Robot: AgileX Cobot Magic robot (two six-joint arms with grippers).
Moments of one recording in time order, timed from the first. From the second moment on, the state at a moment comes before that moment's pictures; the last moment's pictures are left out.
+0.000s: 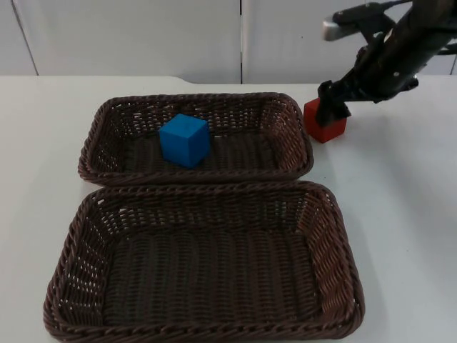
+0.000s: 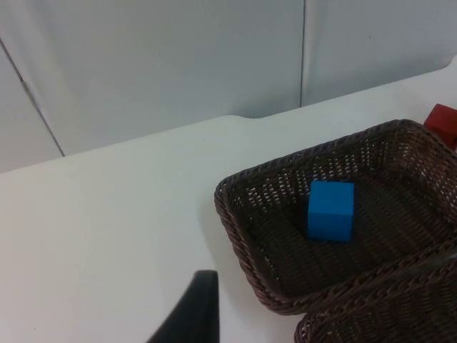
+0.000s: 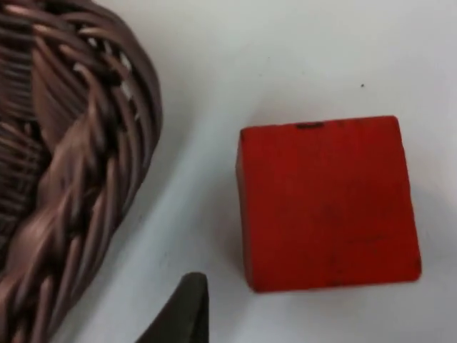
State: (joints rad) right arm 0.28 2.38 -1.86 0.16 0.55 -0.40; left arm -0.26 0.73 -0.78 -0.01 0.60 0.07
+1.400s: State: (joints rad) right arm 0.29 2.26 -1.92 0.21 0.67 -0.46; left arm -0.26 0.73 -0.78 -0.01 0.60 0.07
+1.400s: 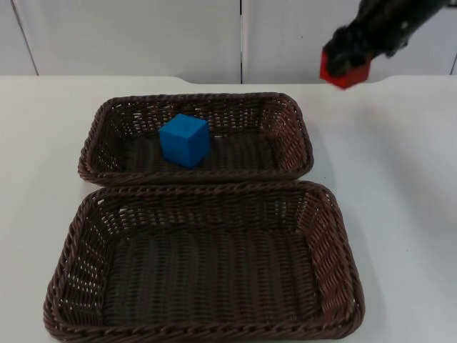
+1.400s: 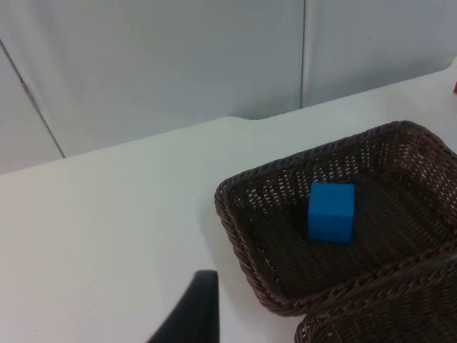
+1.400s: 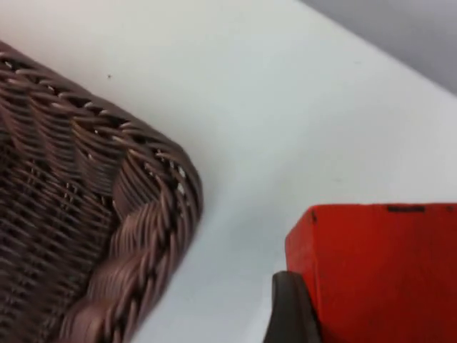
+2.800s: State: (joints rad) right arm 0.29 1.88 -1.92 0.11 1.05 -0.31; left arm -0.26 0.73 -0.78 -0.01 0.60 0.07
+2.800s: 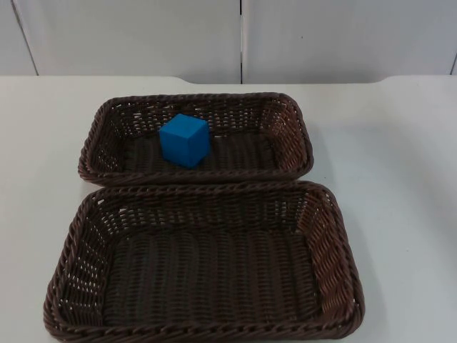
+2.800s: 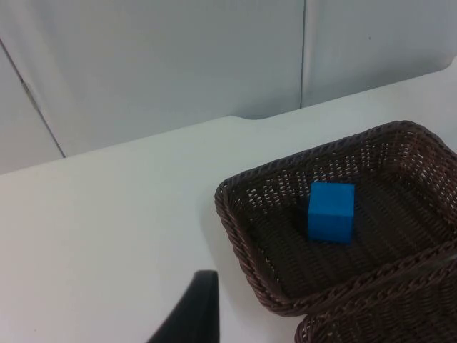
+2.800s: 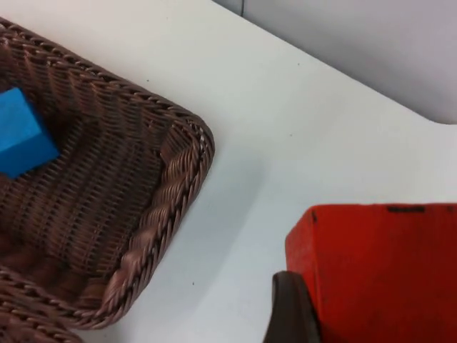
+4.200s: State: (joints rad) right arm 0.79 1.74 -1.29 0.08 0.71 -0.37; left arm -0.26 0.73 -0.78 -0.01 0.60 0.07
